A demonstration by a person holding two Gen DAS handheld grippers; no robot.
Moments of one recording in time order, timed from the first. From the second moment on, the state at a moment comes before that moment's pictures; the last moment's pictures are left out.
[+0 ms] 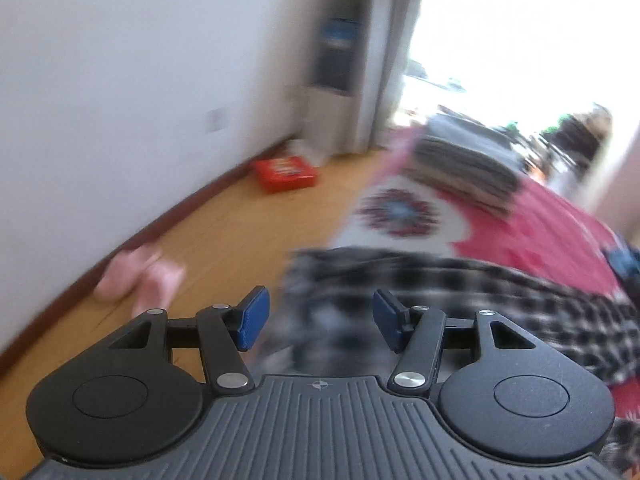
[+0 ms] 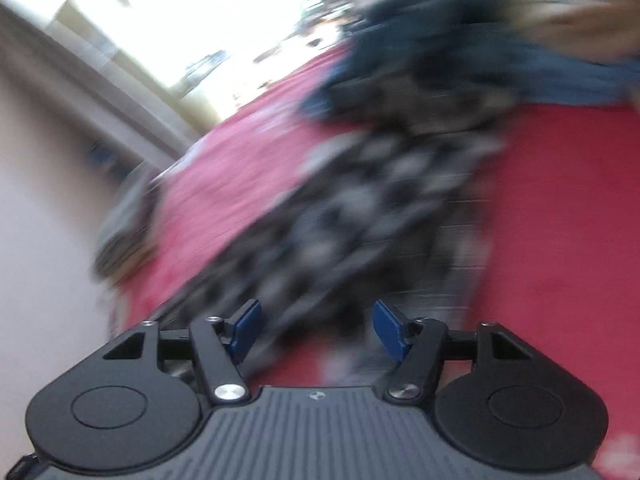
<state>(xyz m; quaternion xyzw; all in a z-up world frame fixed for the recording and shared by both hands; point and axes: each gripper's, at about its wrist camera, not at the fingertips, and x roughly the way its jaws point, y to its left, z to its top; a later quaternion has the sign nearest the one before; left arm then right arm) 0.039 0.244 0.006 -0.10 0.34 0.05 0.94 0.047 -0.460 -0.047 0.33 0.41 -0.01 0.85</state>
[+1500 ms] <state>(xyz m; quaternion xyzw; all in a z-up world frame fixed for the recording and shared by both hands) 0.080 0.017 -0.061 0.07 0.40 -0.18 0.90 -0.180 -0.476 0.016 0.26 0.57 -0.10 0.77</state>
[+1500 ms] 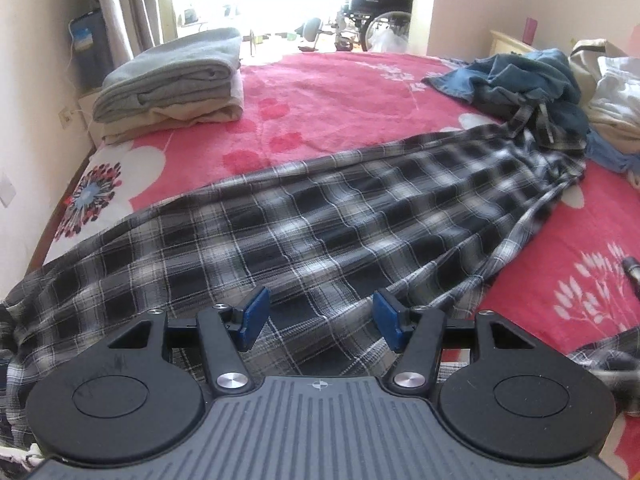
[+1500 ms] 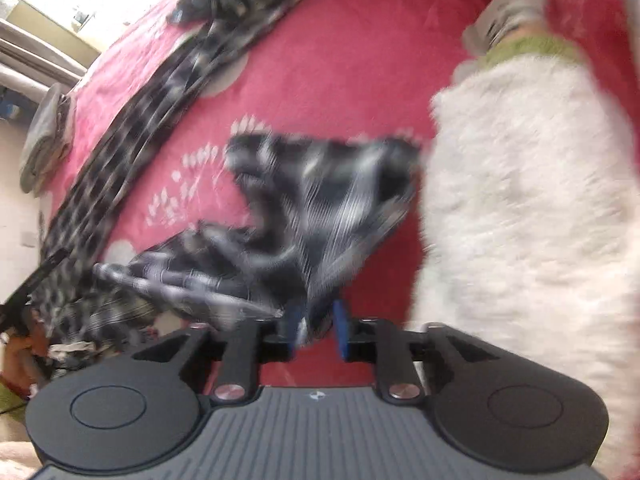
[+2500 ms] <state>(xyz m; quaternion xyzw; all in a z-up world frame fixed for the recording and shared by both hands) 0.067 -0.084 -0.101 0.24 0.35 -0.35 0.83 0.117 -0.602 -0.137 0.52 0.36 -0.15 0.76</state>
